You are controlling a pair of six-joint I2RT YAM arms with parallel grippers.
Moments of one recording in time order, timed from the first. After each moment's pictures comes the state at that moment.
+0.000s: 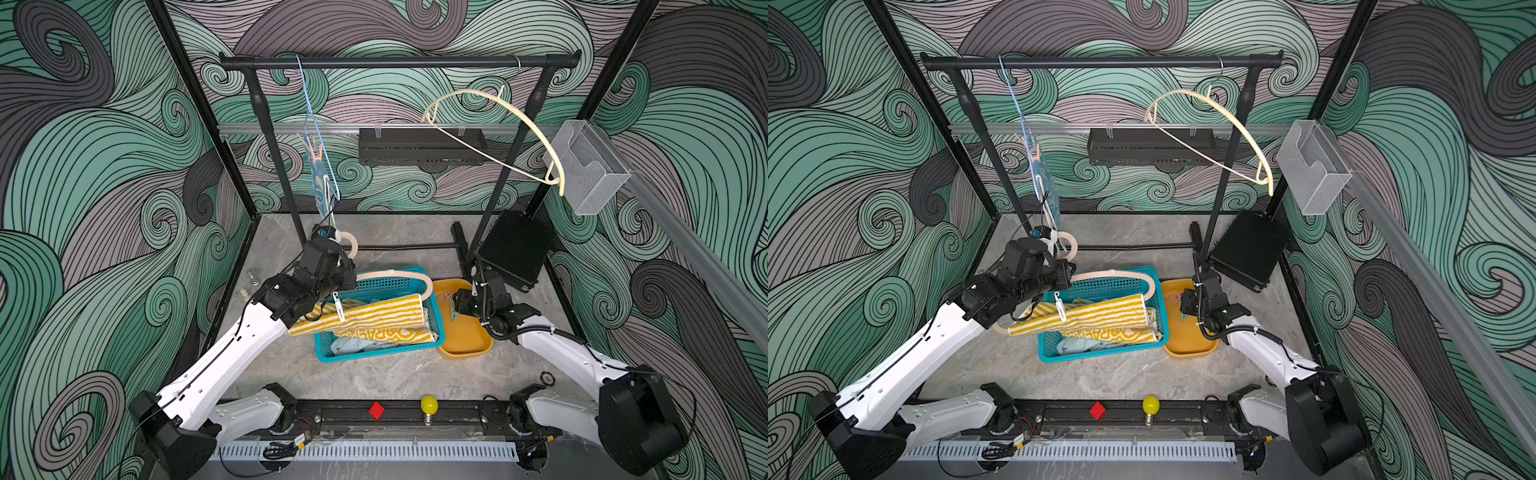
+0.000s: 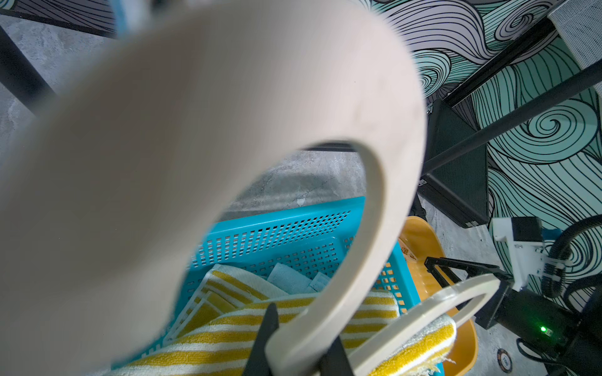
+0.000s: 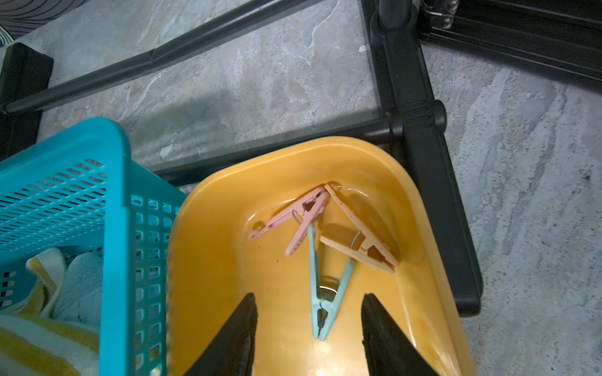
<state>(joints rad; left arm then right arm) -0.59 1.11 1.17 -0.72 -0.15 -0.54 0.40 1.18 0.62 -0.26 0.07 0.51</state>
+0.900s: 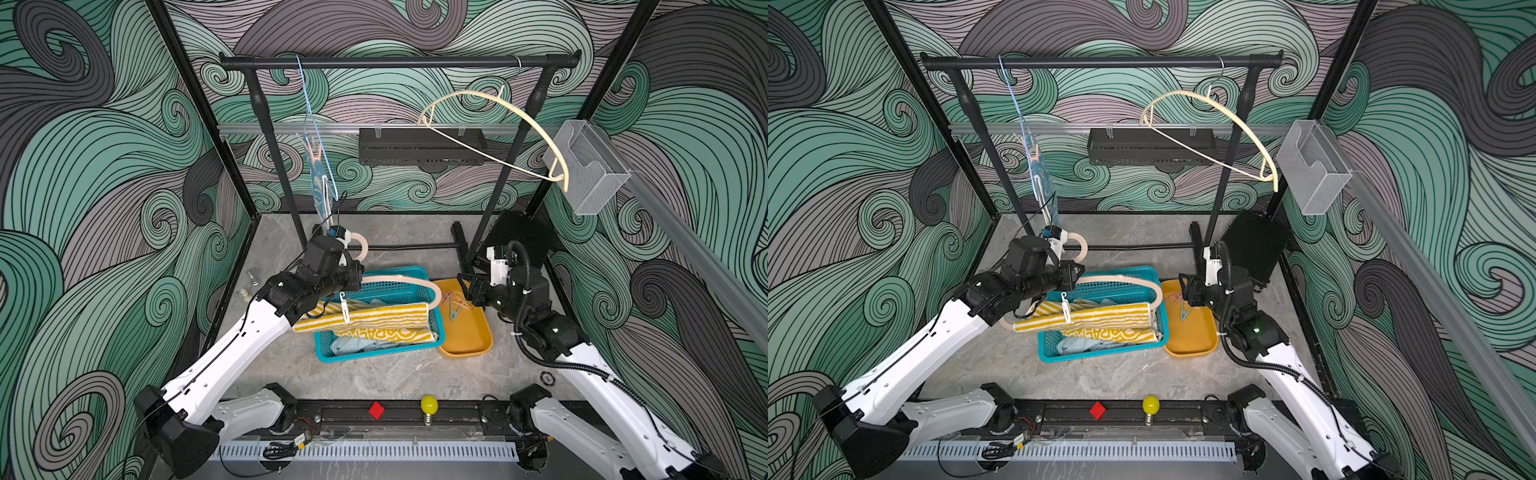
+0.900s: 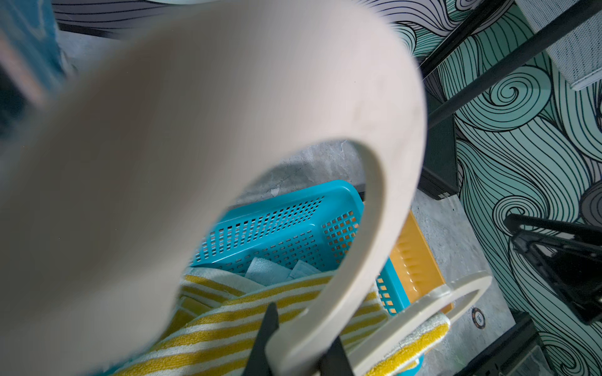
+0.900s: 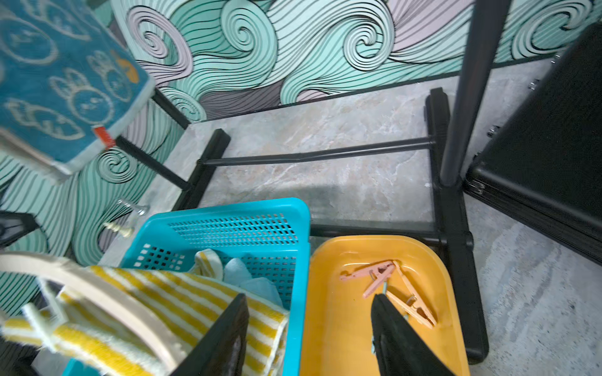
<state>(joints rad) -0.59 1.14 1.17 -0.67 0.00 -0.48 0.40 0.84 0.77 -0.36 -0.11 0.36</state>
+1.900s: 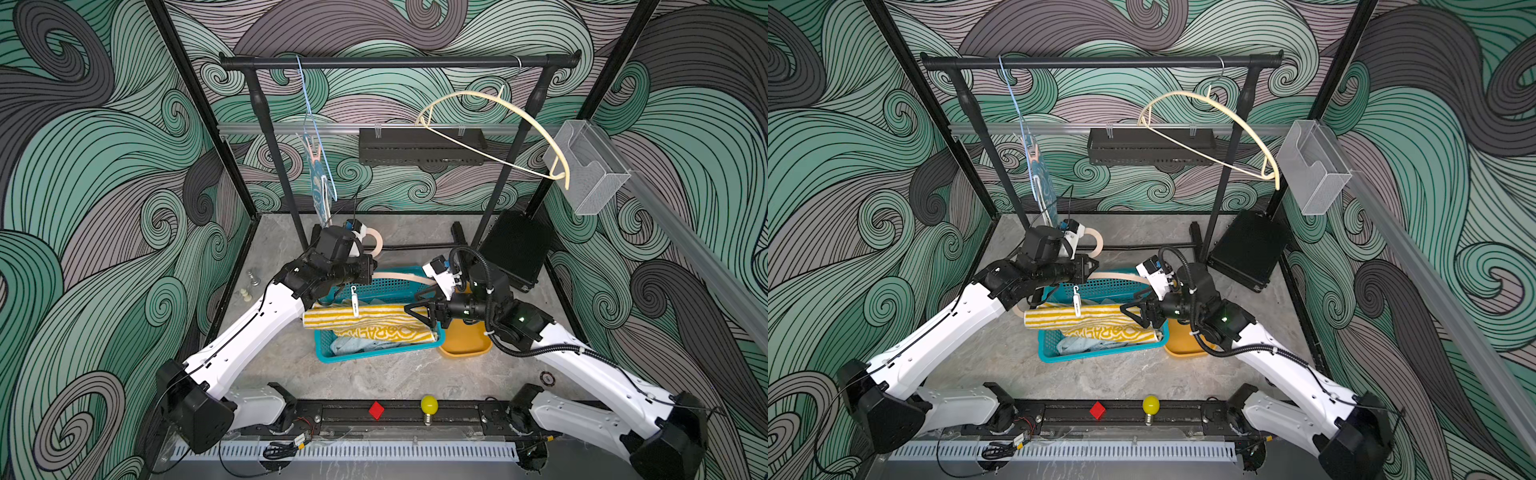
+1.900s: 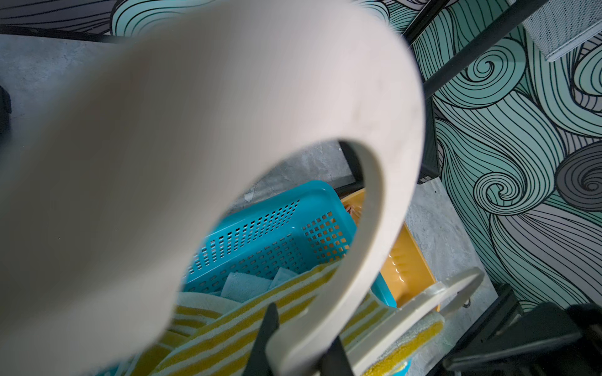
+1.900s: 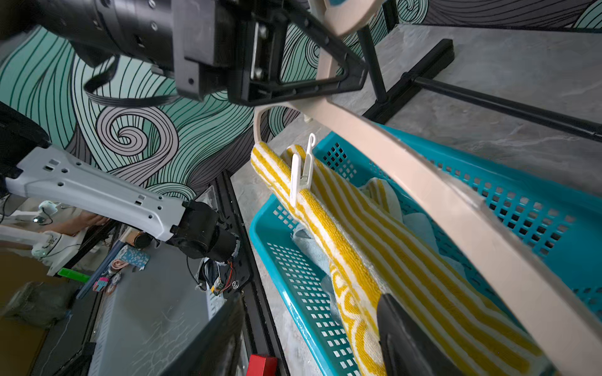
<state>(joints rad) -0.59 1.28 1.26 -0.63 0.10 -0.44 0.71 1.06 0.84 -0.23 -0.55 0.26</state>
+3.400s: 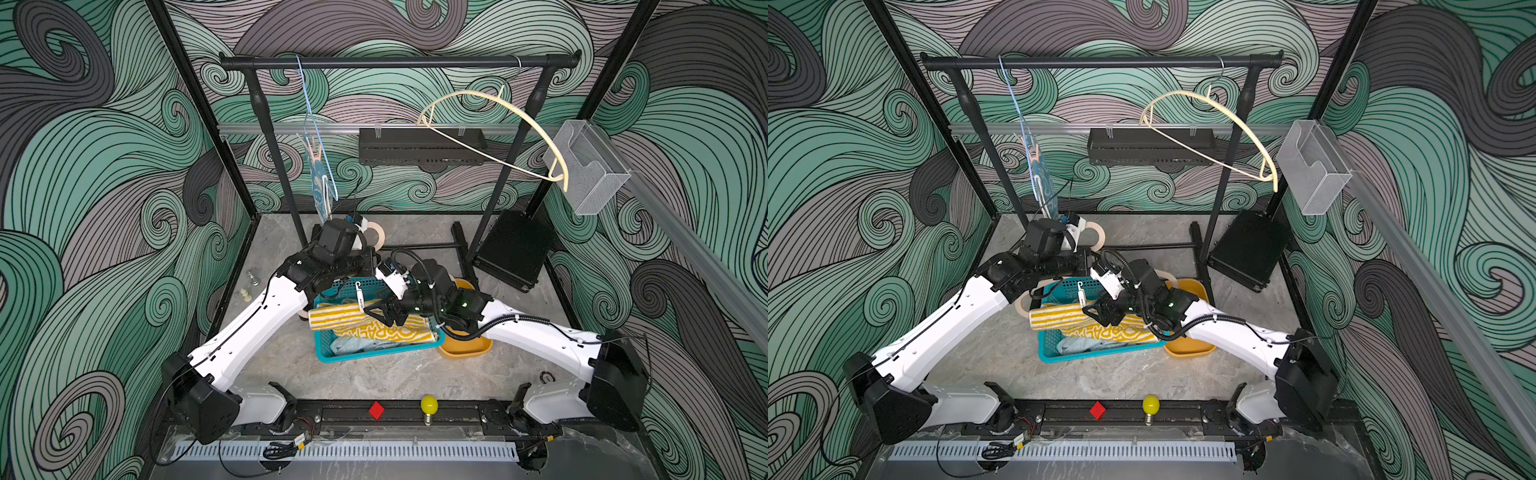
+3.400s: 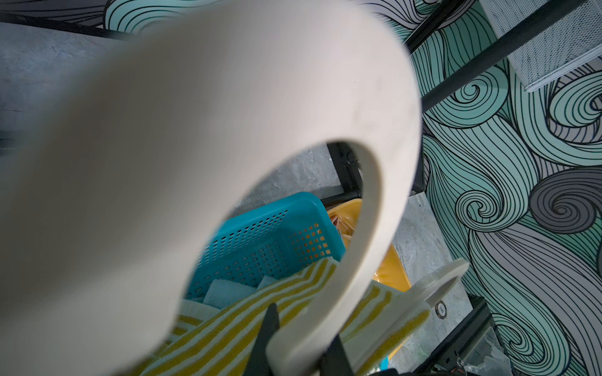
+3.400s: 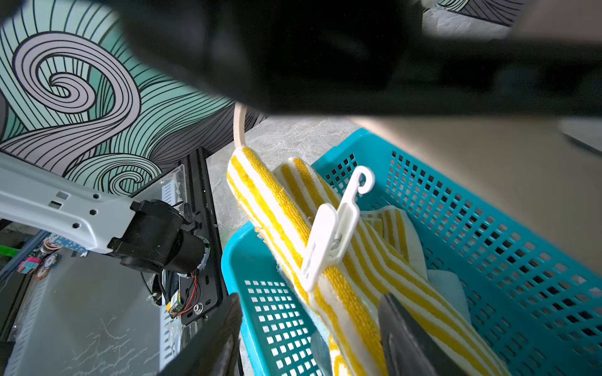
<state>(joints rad) -0.60 1.32 1.33 -0.66 0.10 -0.50 0.92 1.38 1.04 -0.15 -0.34 0.15</state>
